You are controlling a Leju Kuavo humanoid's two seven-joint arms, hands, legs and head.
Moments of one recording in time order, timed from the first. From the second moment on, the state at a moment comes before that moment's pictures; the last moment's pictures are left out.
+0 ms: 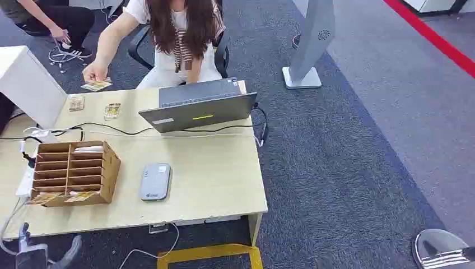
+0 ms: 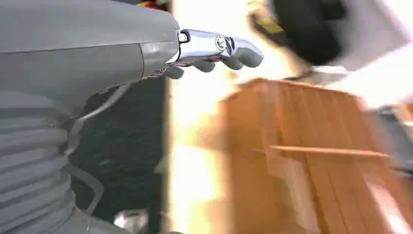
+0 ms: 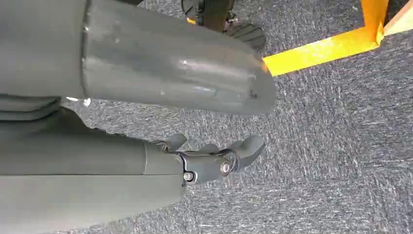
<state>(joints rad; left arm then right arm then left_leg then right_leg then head) 0.14 -0.10 0.27 -1.29 -0.34 0.31 -0.52 -0.06 0.07 -0.54 -0.27 0.32 -0.09 -0.15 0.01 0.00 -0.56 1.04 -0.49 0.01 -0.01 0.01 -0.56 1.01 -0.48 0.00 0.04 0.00</state>
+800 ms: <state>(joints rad) -0.19 0.06 -0.11 -1.50 -0.91 0.38 -0.31 -0.12 0.08 -0.57 -0.24 0.46 -0.09 -0.05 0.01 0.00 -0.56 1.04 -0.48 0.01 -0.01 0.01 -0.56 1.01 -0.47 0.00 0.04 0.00</state>
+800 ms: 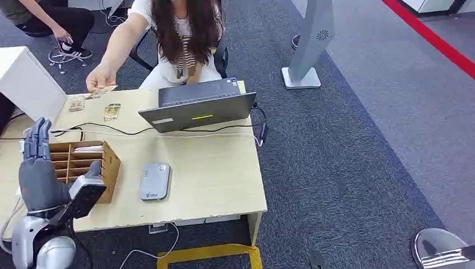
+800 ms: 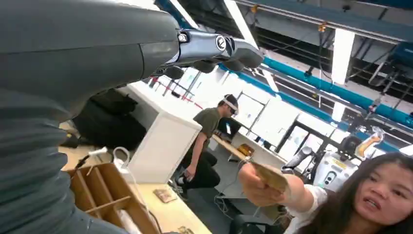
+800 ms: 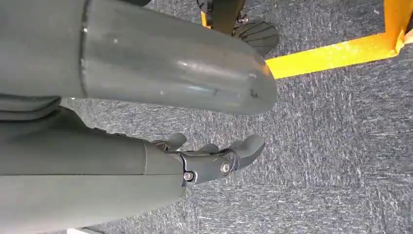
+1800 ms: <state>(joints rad) -0.74 0.11 -0.33 -1.09 -1.28 0.16 -0.03 -0.19 0.09 -0.56 -0.23 0.63 -0.07 0.04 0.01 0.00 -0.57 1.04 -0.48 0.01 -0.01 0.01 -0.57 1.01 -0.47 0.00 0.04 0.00</state>
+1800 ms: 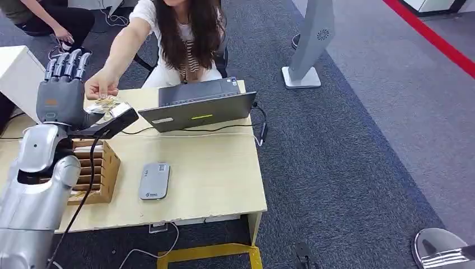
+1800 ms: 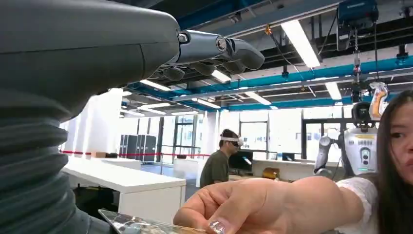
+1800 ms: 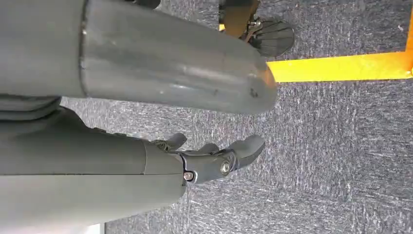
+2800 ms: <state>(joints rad) -0.73 0.14 -0.34 -1.05 -1.24 0.20 -0.05 -0.19 0.09 -0.53 -0.22 0.68 -0.05 0.04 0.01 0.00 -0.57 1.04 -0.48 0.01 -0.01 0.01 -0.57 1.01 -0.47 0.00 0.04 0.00</state>
